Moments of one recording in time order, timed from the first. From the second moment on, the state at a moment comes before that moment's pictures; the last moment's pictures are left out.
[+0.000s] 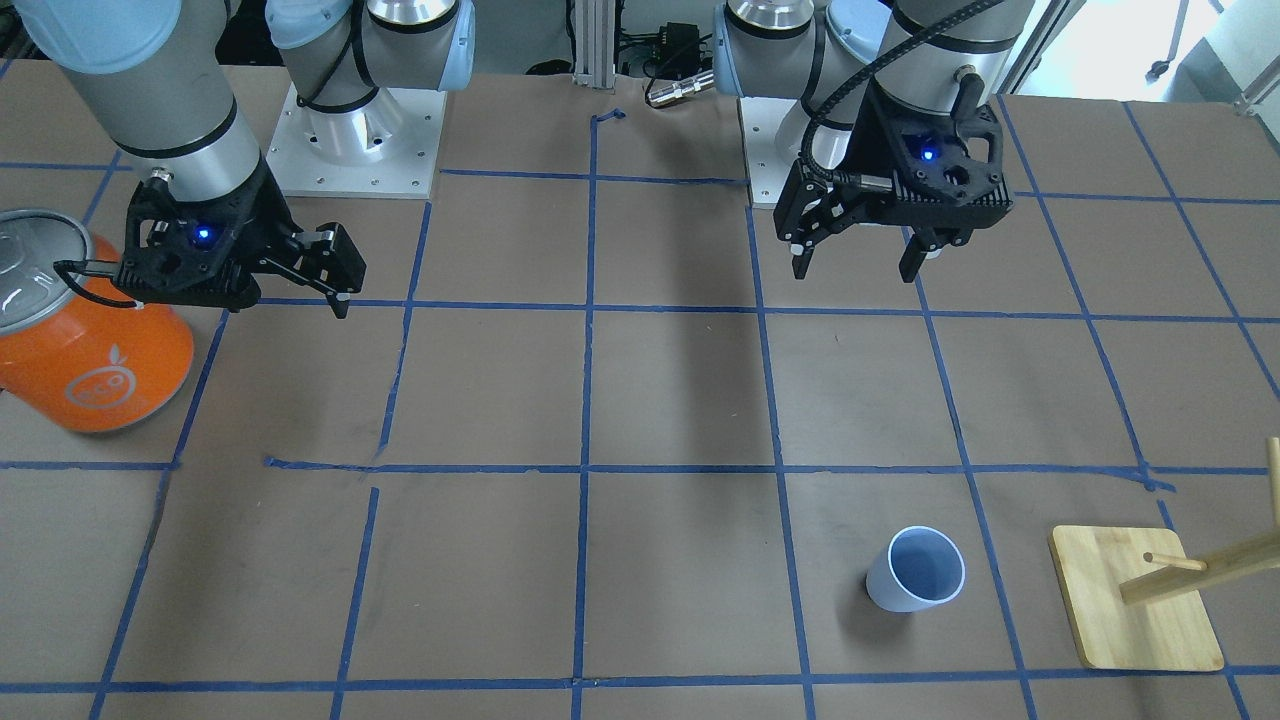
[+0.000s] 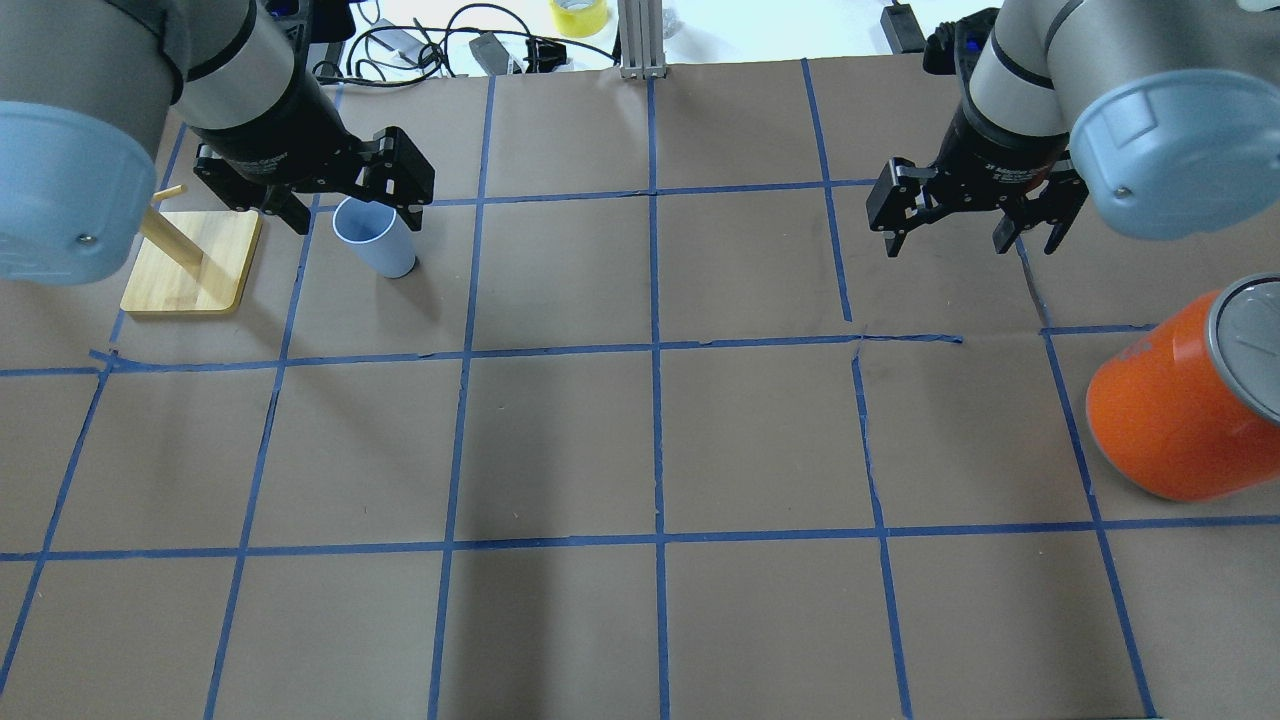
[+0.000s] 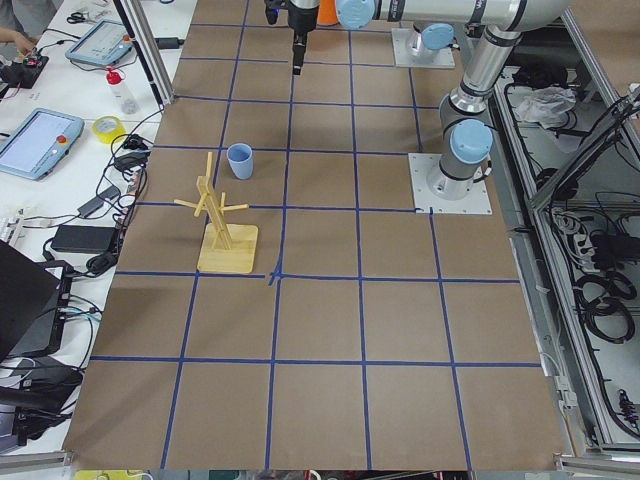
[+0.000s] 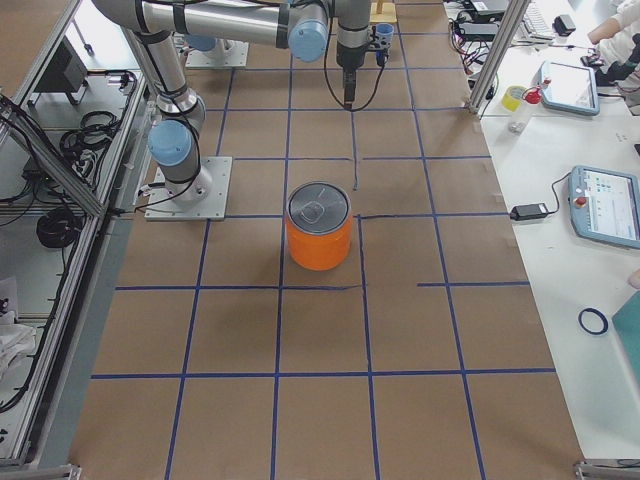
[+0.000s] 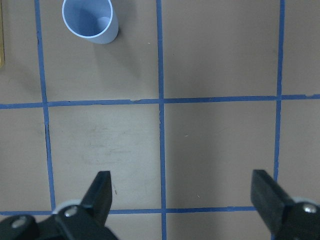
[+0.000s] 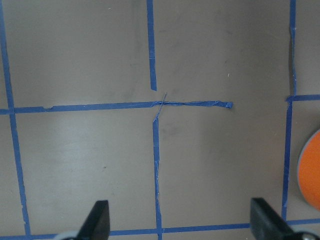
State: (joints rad) left arm -1.61 -1.54 -1.61 -1.43 1.58 -0.03; right arm 1.54 -1.54 1.68 -1.72 -1.60 0.01
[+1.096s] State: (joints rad) left arm -1.61 -1.54 -1.61 -1.43 1.58 -0.03; right arm 1.54 -1.54 1.68 -1.71 -1.61 0.00
